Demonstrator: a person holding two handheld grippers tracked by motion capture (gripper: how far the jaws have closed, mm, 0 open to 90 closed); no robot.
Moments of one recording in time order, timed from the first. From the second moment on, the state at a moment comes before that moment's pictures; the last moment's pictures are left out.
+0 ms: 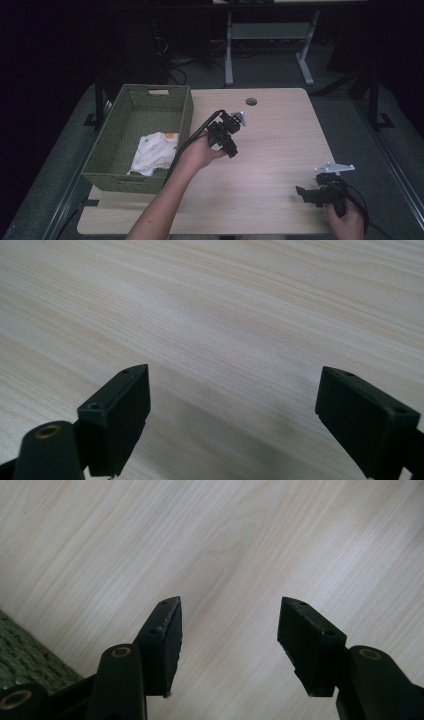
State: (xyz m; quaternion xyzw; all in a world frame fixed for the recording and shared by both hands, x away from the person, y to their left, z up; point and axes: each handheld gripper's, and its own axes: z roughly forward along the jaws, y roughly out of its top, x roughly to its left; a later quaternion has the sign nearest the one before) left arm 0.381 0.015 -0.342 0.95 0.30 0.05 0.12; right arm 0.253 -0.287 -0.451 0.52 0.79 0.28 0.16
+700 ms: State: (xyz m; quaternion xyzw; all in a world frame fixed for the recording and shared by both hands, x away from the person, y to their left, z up) left arm 0.373 -0.010 -0.362 0.95 0.29 0.03 0.13; right arm 0.254 -0.288 -0.452 0.52 0.79 0.28 0.16
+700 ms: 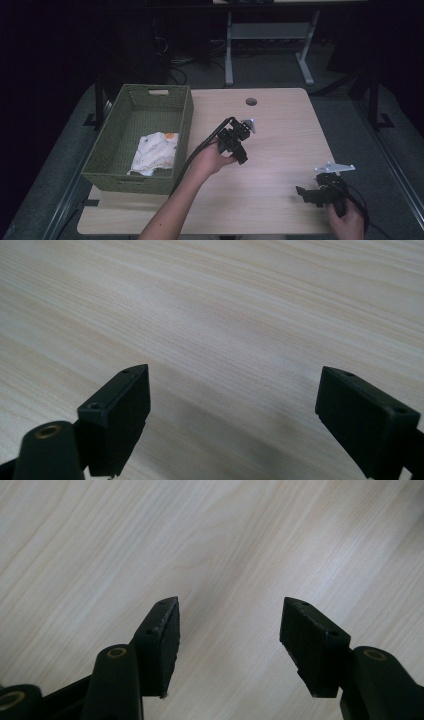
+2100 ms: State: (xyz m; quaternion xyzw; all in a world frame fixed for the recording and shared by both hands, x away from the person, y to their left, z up) left arm 0.348 -0.029 -0.398 0.95 0.28 0.02 0.15; right arm 0.254 -0.287 -0.453 0.52 0.79 0.28 0.16
